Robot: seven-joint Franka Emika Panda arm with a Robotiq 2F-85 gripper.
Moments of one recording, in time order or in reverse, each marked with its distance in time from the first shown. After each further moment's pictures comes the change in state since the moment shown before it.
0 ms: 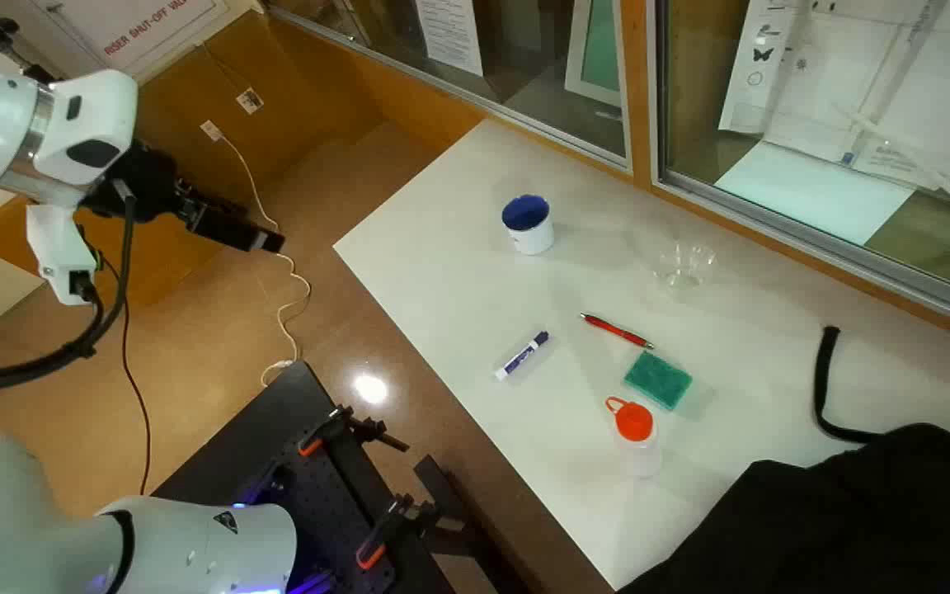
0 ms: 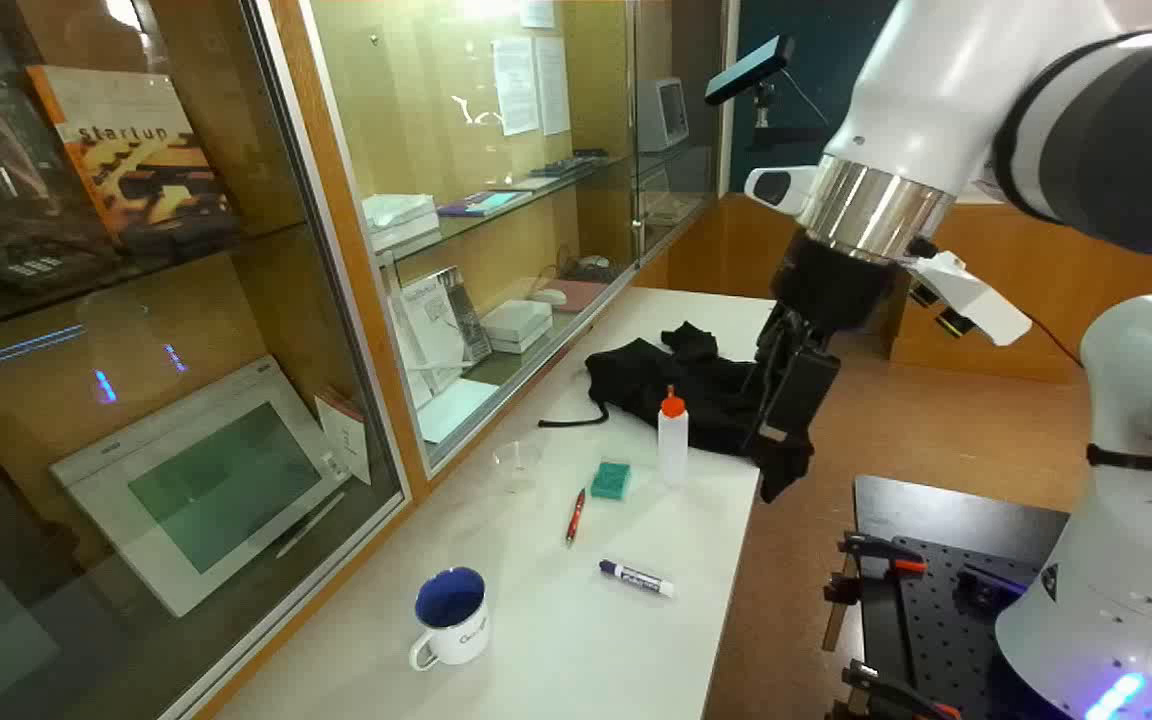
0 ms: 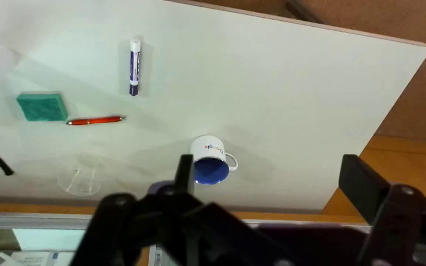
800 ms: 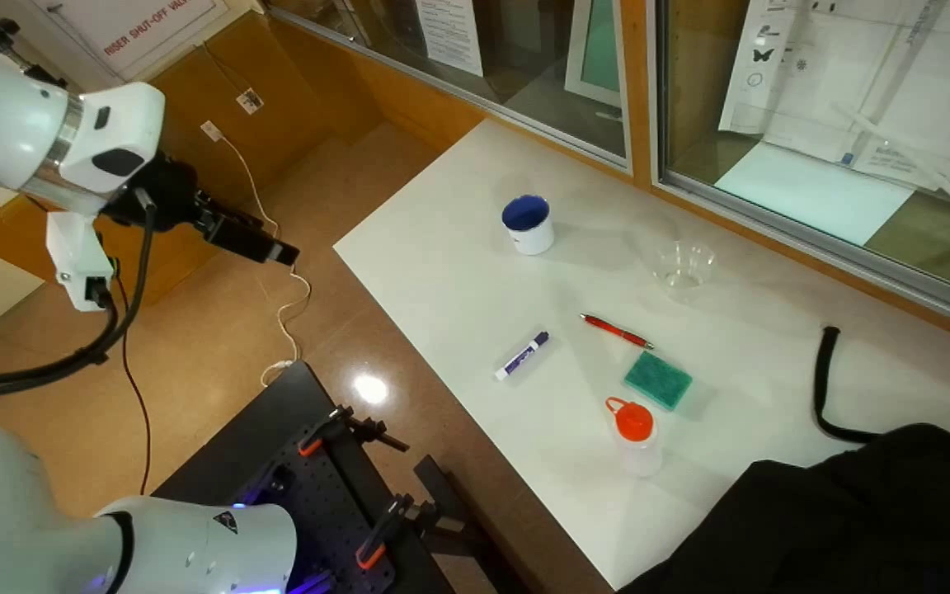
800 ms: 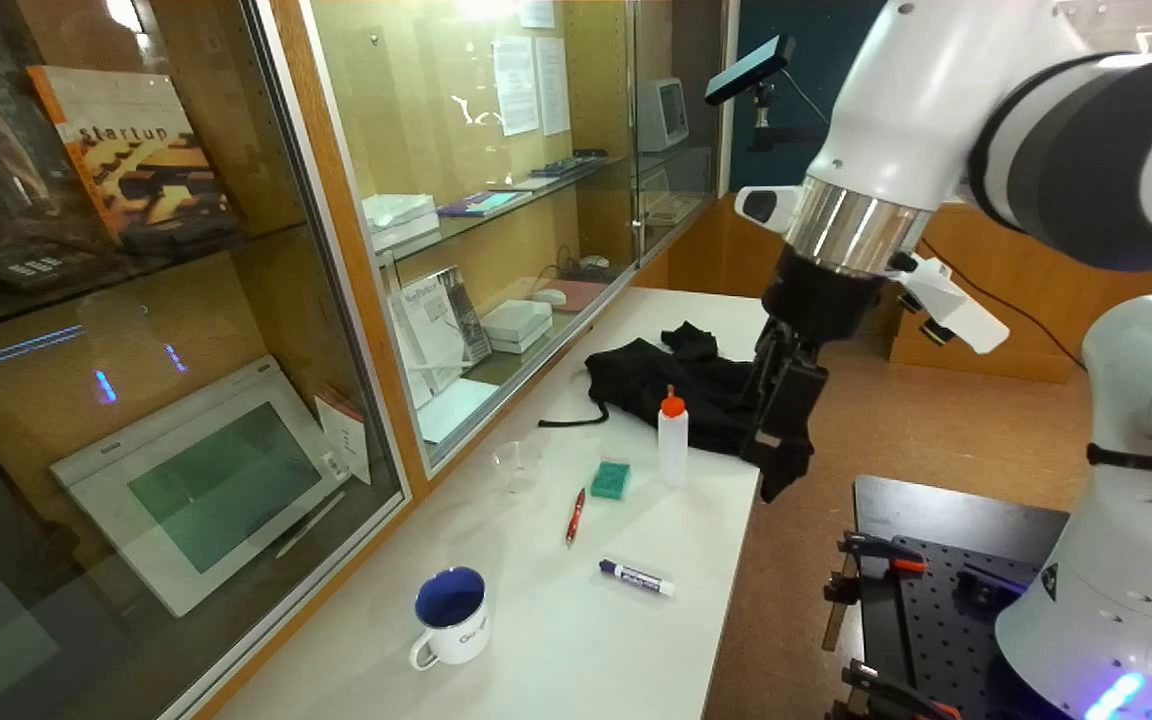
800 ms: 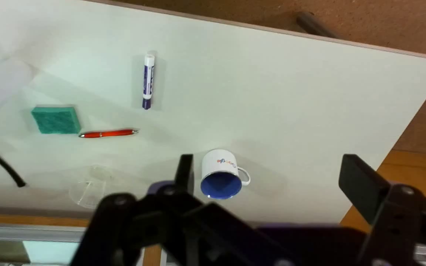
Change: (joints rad) arm -0.023 0.038 -0.012 0.004 -0.042 -0.008 -0.005
